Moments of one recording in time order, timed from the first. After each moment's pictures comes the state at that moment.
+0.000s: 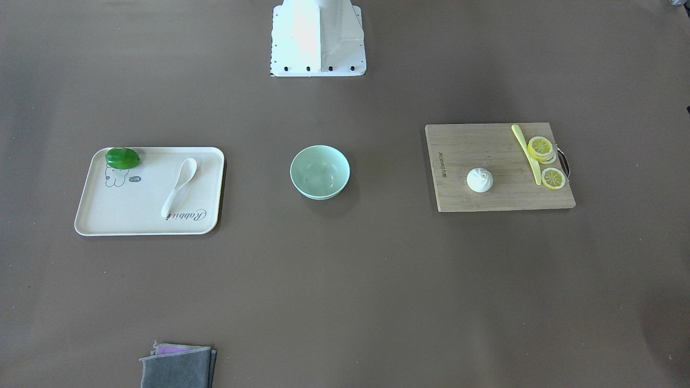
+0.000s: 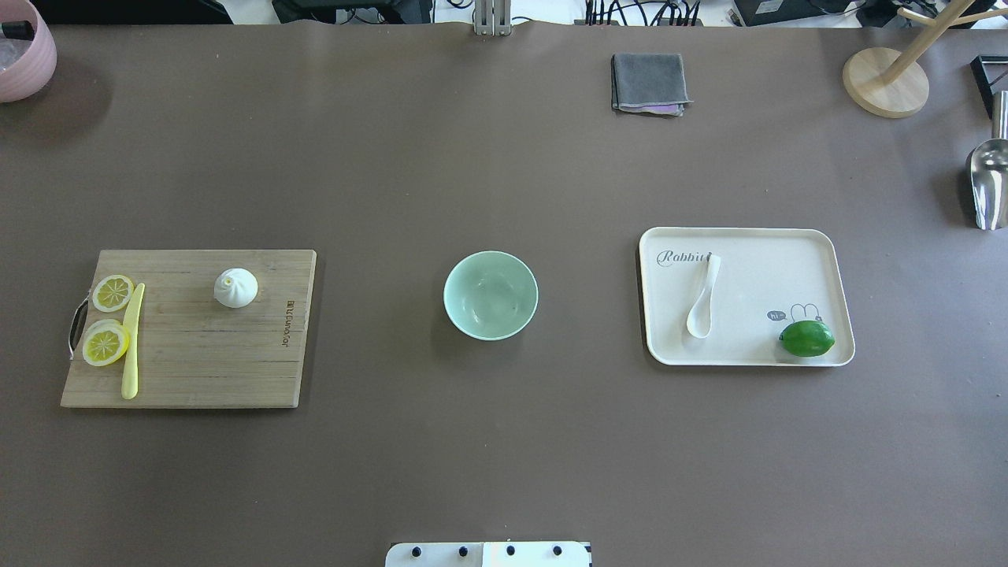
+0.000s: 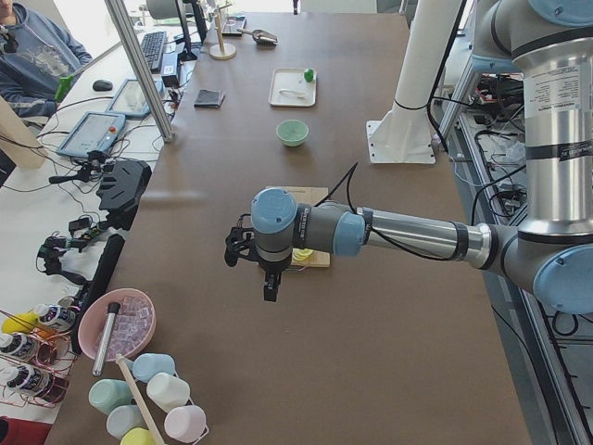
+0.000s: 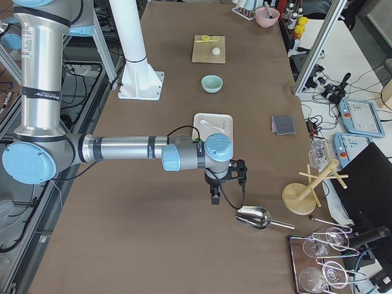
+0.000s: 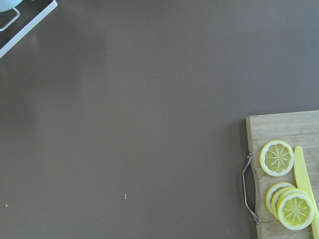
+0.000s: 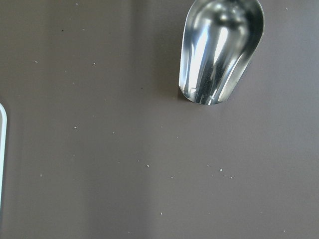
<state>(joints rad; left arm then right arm) -1.54 -1.43 -1.85 -1.59 -2.43 -0.06 1.50 -1.67 1.72 -1.49 2.36 0.08</state>
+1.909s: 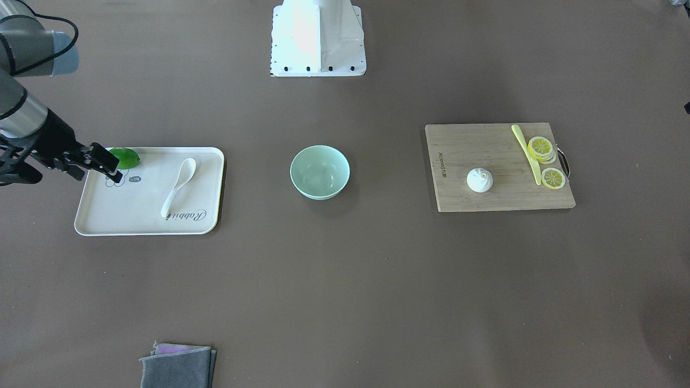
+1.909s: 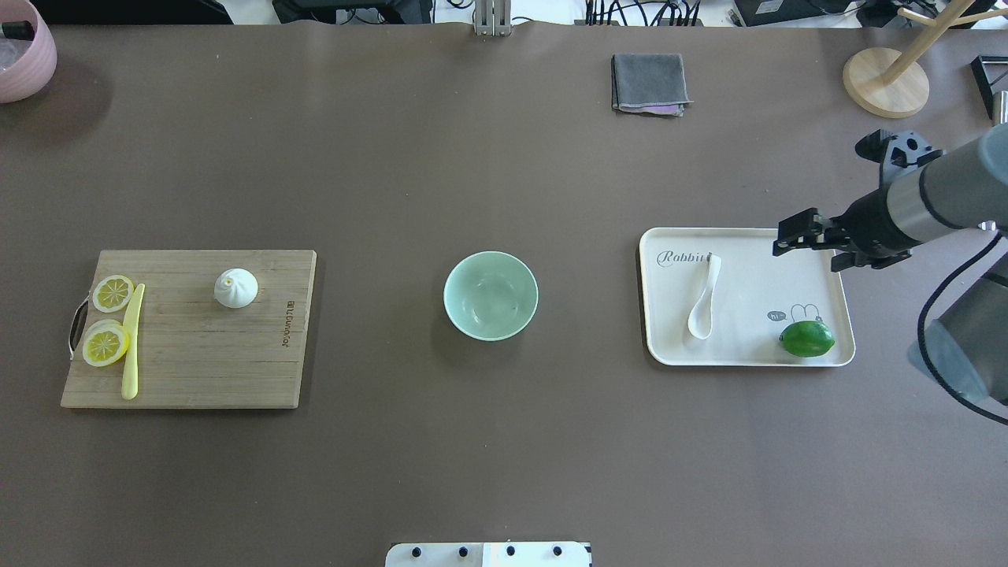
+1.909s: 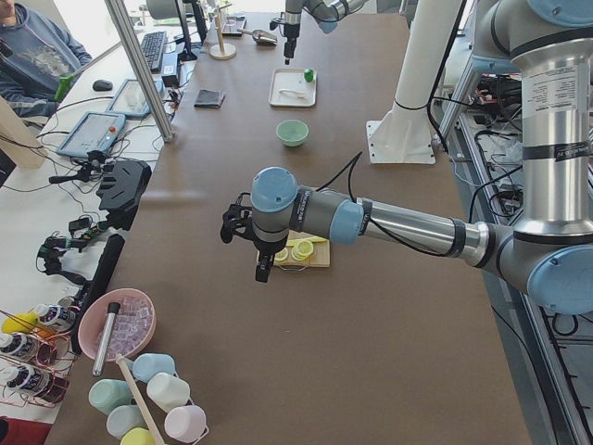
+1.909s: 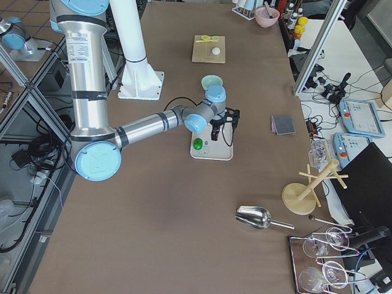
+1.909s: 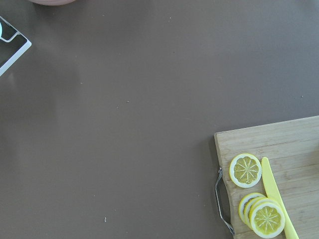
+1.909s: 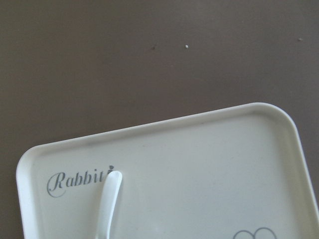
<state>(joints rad) -1.53 -1.45 -1.89 -1.63 -2.44 -0.06 0.88 -1.49 1.81 -1.09 2.15 1.21</state>
